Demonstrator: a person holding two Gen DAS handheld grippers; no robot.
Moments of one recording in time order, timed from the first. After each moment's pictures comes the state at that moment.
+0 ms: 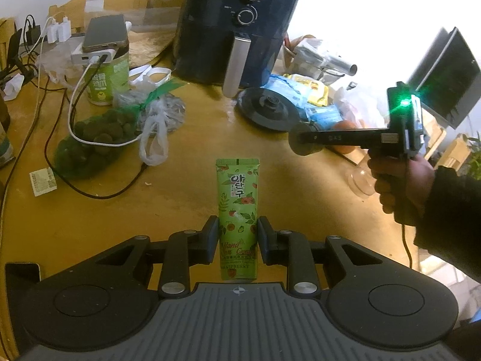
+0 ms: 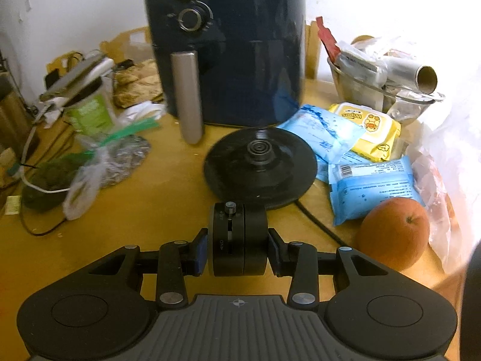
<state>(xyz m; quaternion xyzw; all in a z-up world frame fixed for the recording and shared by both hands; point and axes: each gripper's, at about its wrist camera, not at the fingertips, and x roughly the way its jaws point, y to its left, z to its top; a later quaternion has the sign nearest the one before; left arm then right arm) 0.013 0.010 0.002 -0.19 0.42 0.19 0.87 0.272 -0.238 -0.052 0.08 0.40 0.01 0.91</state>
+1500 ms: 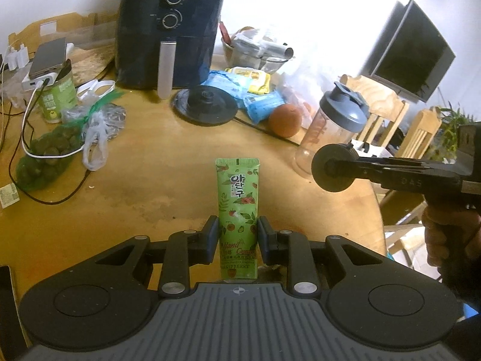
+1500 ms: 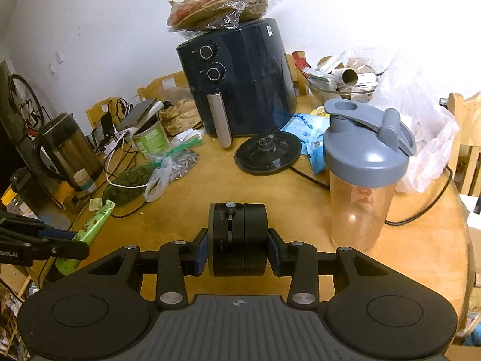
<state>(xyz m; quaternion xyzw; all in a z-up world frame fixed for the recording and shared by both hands) 0.032 -0.073 0.018 -0.15 0.42 0.14 0.88 0.070 -0.271 0.016 0.17 0.33 0.06 0.93</state>
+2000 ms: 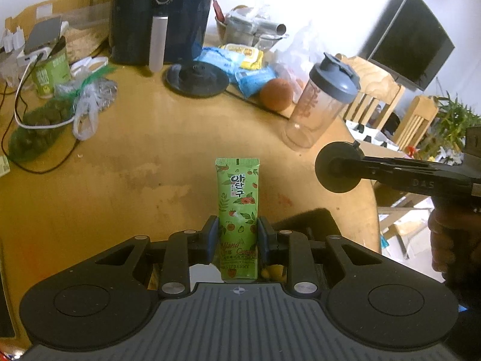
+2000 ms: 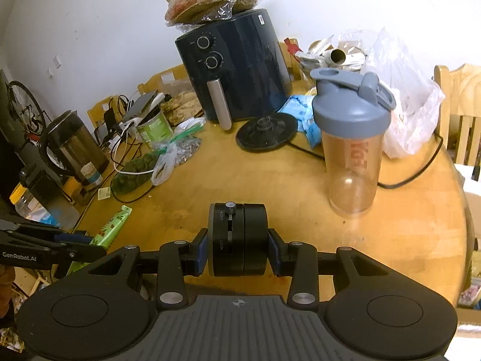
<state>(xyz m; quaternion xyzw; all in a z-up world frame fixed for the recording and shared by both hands) 0.021 -0.094 -0.001 -0.17 0.44 0.14 0.87 0.029 -0.266 0.005 0.19 0.35 0.07 0.92</state>
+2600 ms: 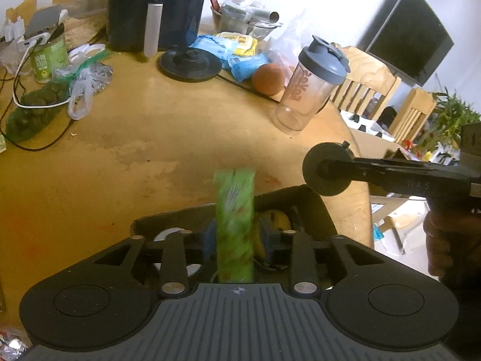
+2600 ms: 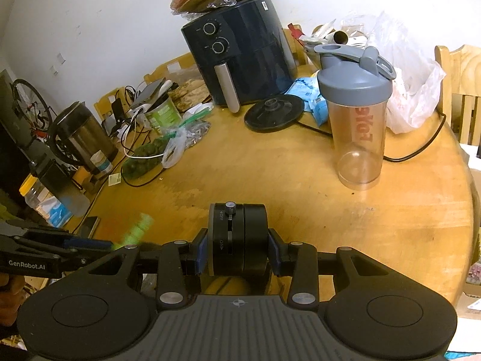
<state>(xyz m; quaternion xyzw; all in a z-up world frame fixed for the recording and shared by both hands) 0.009 -0.120 -0.008 -0.18 0.44 0.15 0.87 0.007 -0.257 -0.002 0.21 0.36 0.09 0.90</state>
